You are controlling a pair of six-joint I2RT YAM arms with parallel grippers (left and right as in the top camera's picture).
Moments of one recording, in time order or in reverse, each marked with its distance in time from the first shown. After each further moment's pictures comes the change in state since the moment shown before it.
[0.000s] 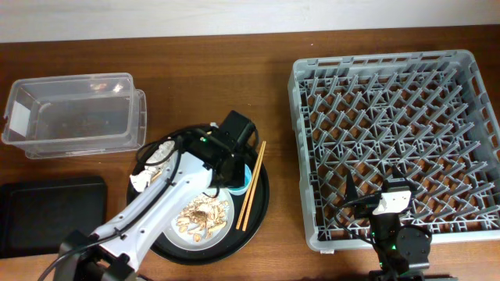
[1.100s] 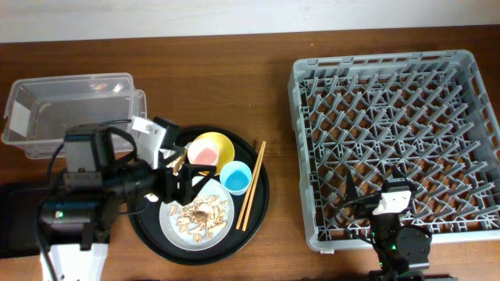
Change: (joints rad) left arm 0.570 -0.565 -0.108 0.091 0.874 0.681; right arm 0.000 0.000 0.000 0.000 0.000 0.000
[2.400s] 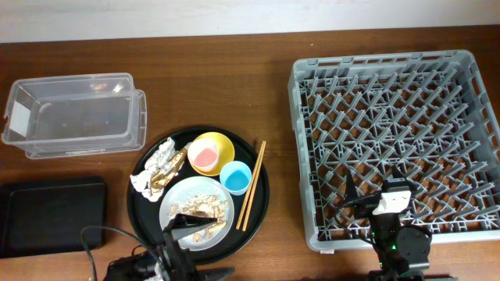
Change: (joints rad) left arm 0.027 -1.023 -1.123 1.643 0.492 -0.193; right arm 0.000 0.000 0.000 0.000 0.000 0.000
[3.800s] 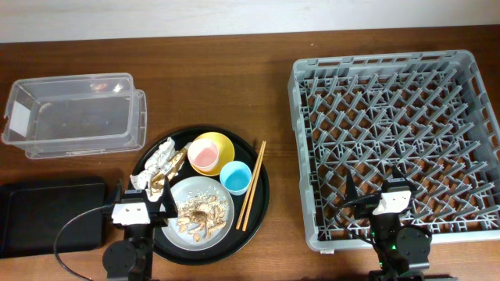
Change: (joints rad) left arm 0.002 0.005 0.006 -0.768 -1.324 0.082; right arm 0.000 0.000 0.000 0.000 0.000 -0.001
